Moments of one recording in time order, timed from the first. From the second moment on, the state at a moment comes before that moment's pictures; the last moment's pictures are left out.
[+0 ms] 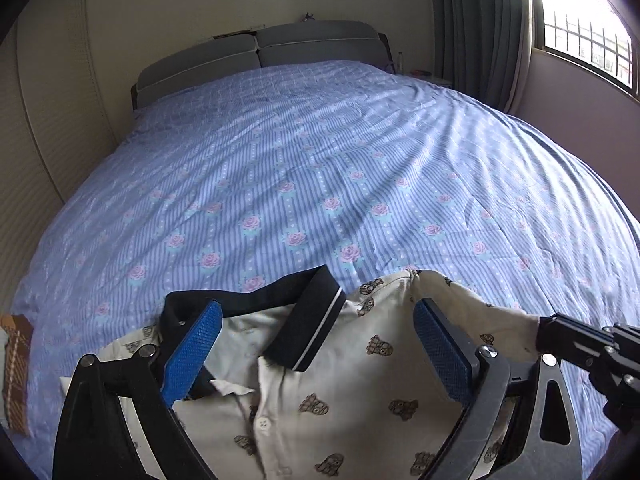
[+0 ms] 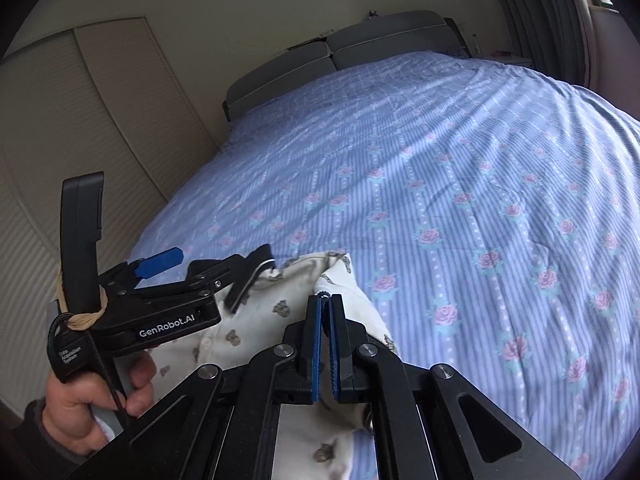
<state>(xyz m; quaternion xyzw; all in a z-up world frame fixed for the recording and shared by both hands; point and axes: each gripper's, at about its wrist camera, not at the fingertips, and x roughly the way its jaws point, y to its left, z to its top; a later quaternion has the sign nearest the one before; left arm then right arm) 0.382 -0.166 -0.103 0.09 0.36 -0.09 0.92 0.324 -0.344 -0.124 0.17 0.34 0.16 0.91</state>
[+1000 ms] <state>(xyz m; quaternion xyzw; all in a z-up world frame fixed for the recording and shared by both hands) 0.355 -0.099 -0.115 0.07 0.38 -0.10 0.92 0.346 -0.263 -0.181 0.23 0.40 0.17 0.87</state>
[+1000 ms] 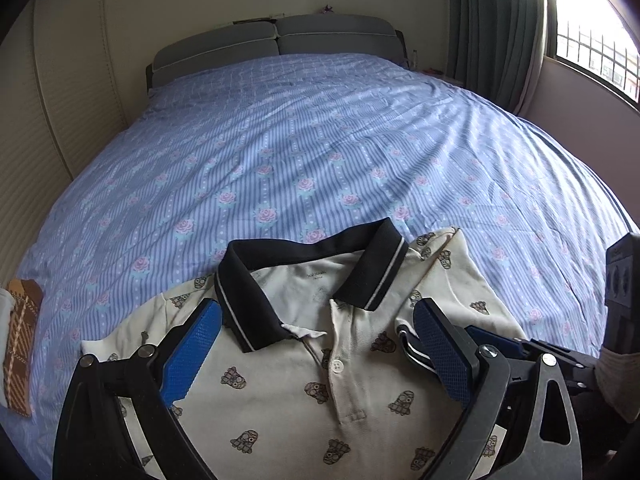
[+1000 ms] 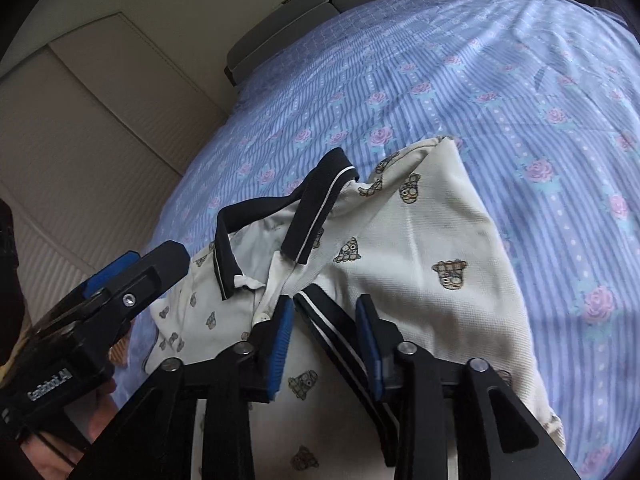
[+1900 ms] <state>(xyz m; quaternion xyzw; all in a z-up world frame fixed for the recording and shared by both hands) 0.318 -0.090 -0.146 0.05 0.41 -0.11 0.90 0.281 -0.253 -0.215 0.08 0.44 0.12 0.88</state>
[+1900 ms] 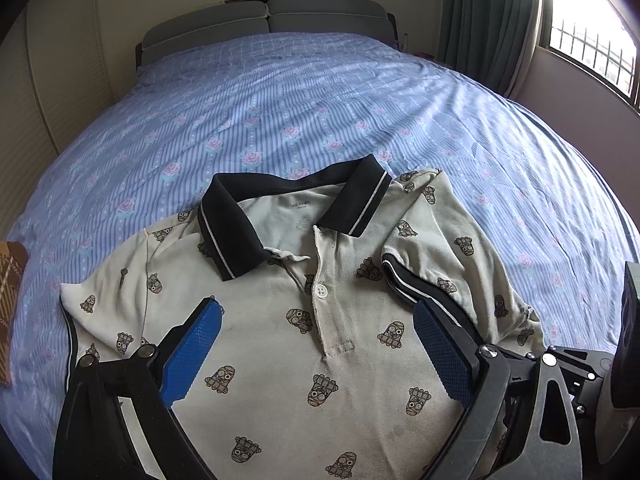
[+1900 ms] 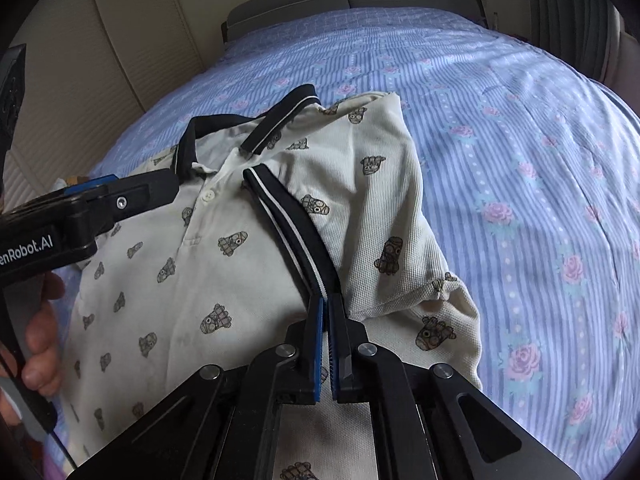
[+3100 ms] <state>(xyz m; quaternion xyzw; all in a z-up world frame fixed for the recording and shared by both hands) 0.336 -0.085 -0.163 0.05 0.41 -0.12 0.90 0.271 -0.286 -0.172 0.14 0.39 0.09 0.91</state>
